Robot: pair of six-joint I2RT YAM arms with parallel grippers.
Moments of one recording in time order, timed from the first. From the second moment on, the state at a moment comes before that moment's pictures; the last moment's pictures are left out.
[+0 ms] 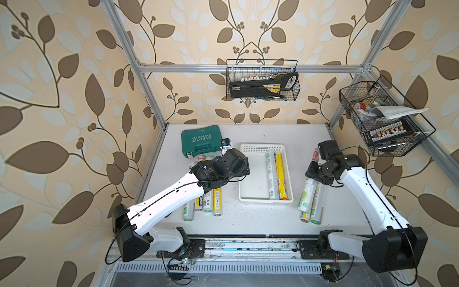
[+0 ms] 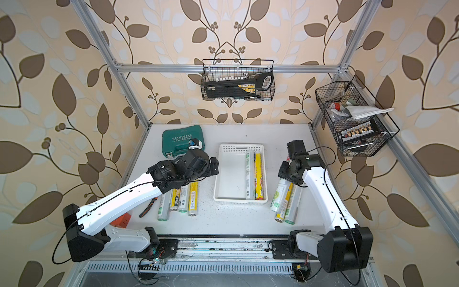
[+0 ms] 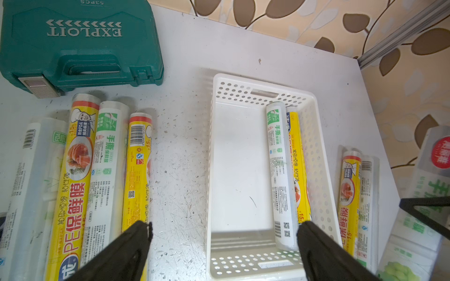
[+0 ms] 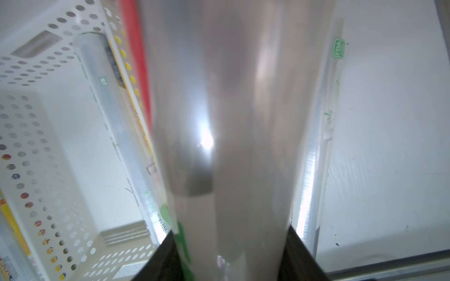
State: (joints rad) left arm -0.94 1.30 1.30 -0.82 -0.41 -0.83; right arm 0.07 1.22 1.16 -1.12 0.04 0.54
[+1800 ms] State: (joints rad) left arm -0.94 1.02 1.16 -0.90 -0.55 -0.84; right arm 0.52 1.81 1.54 -0.93 -0.02 0.63
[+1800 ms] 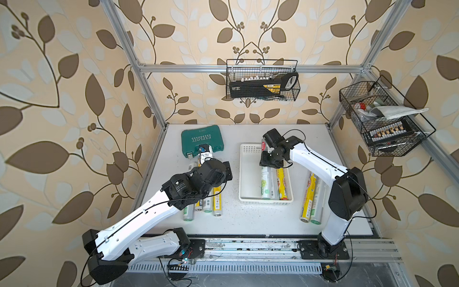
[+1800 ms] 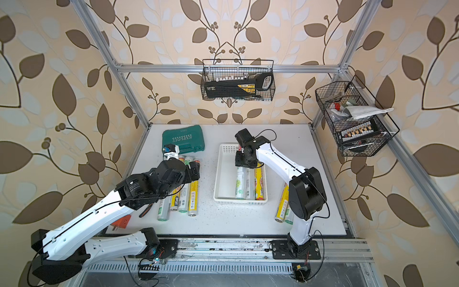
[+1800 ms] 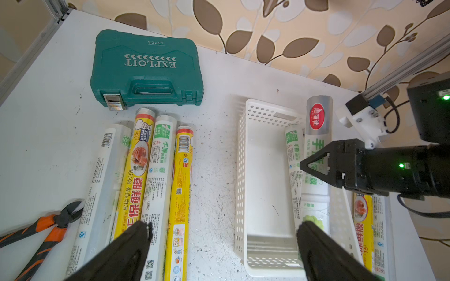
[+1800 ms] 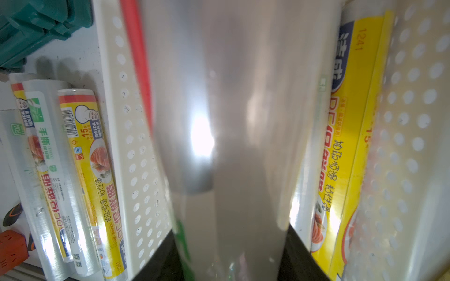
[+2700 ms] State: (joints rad) left arm -0.94 1.10 1.18 -0.90 -0.57 -0.81; right arm 0.53 1.89 1.42 -0.82 -0.02 0.64
